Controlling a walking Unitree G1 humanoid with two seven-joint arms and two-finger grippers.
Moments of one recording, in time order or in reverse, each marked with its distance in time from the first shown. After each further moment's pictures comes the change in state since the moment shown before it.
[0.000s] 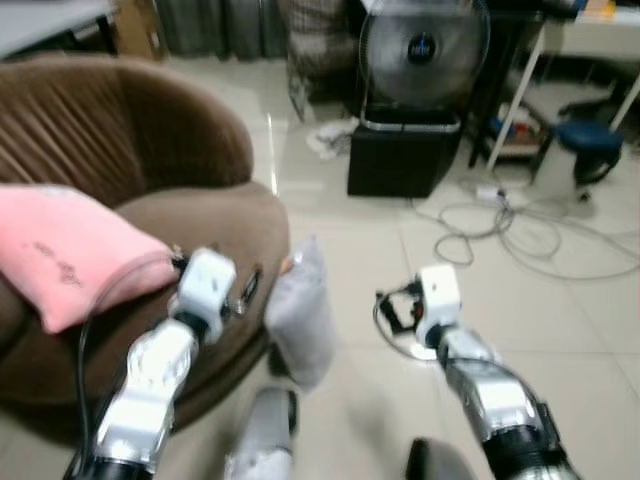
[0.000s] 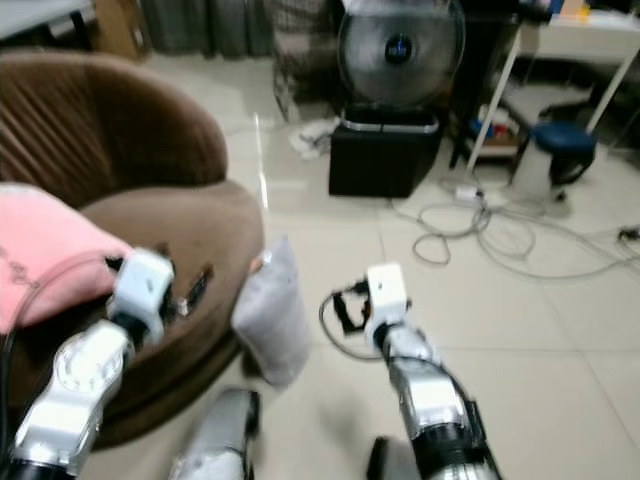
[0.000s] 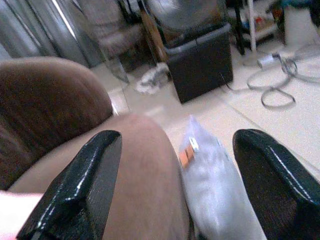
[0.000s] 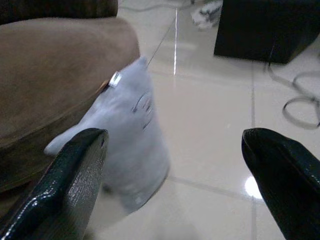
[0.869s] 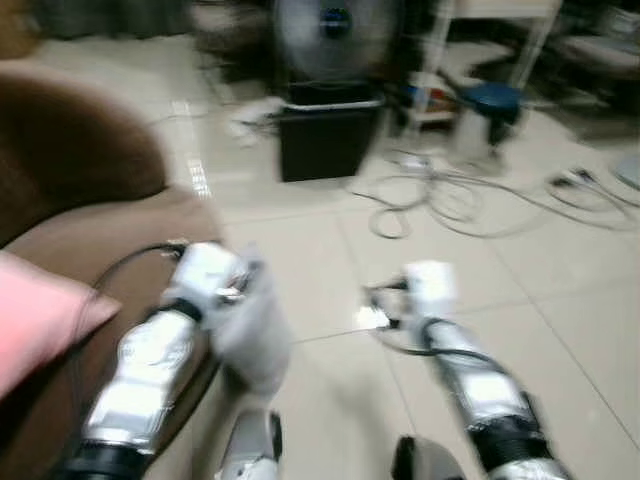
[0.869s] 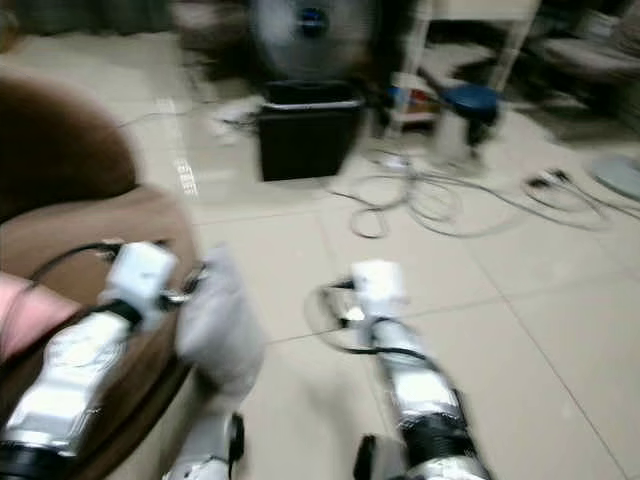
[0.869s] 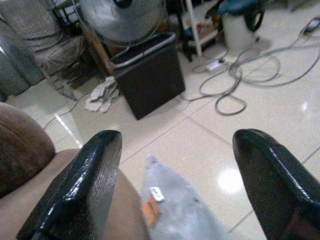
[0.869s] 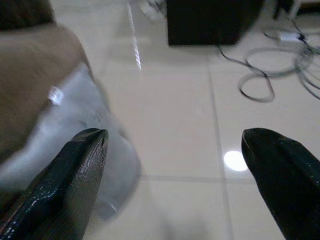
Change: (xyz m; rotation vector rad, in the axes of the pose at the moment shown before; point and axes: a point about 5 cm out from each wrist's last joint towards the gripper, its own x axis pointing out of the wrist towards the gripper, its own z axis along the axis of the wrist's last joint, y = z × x) left arm 0.007 0.015 0.007 0.020 0.000 0.022; right arm 0.012 0.017 0.015 0.000 -0.042 0.057
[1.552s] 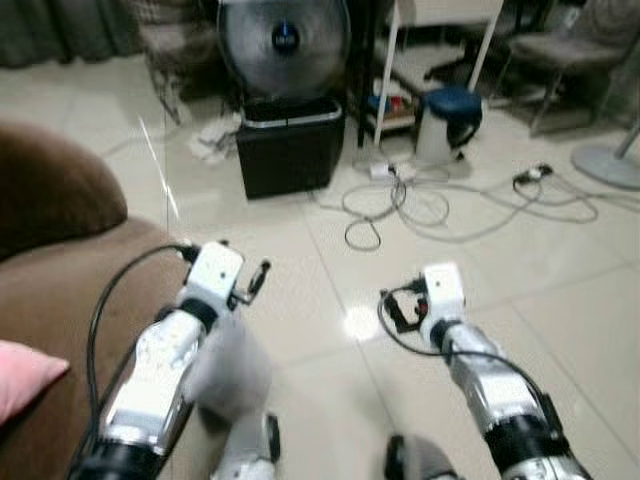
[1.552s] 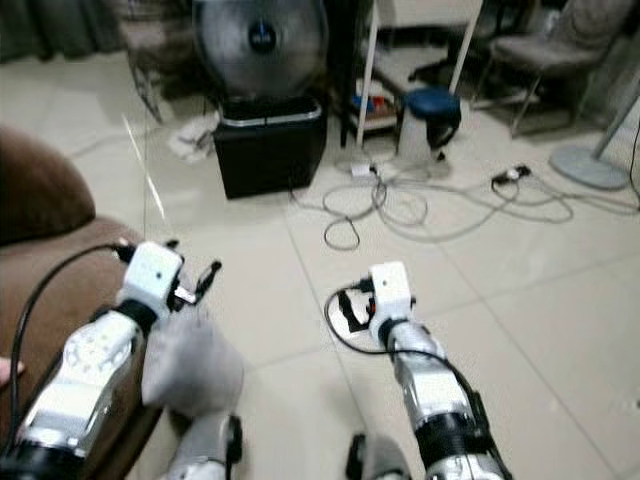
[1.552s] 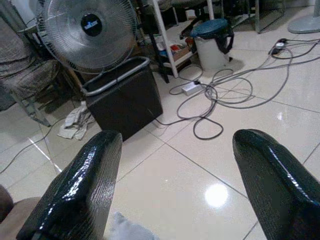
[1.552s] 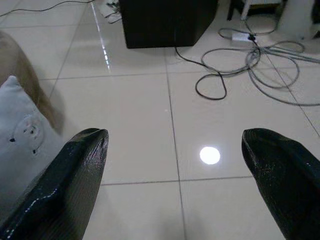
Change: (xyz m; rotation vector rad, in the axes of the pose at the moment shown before) left arm 0.005 -0.012 0.005 -0.010 -0.024 -0.032; right arm -0.008 -0.023 -0.010 -0.025 0.045 -0.051
